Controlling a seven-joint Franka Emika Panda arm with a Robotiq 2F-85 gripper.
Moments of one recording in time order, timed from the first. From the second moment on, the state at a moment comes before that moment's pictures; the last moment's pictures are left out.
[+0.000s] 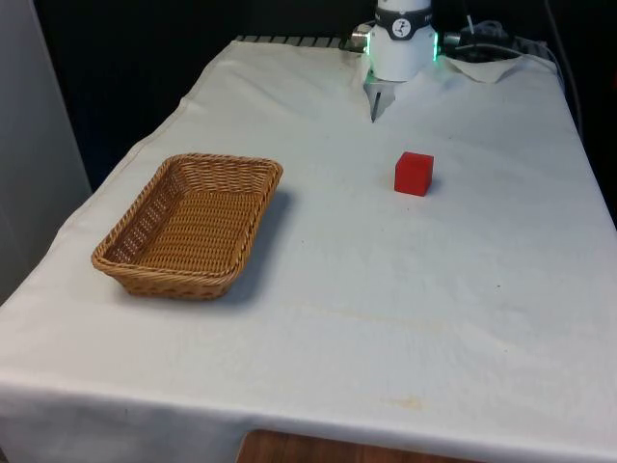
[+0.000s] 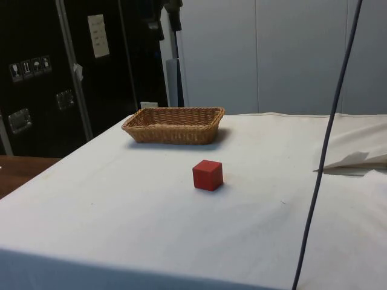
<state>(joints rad) 0.27 0.00 -0.24 -1.94 -0.11 1.88 0.12</state>
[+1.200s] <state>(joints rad) 0.26 -0.10 -0.23 -2.14 -0.10 2.04 0.15</state>
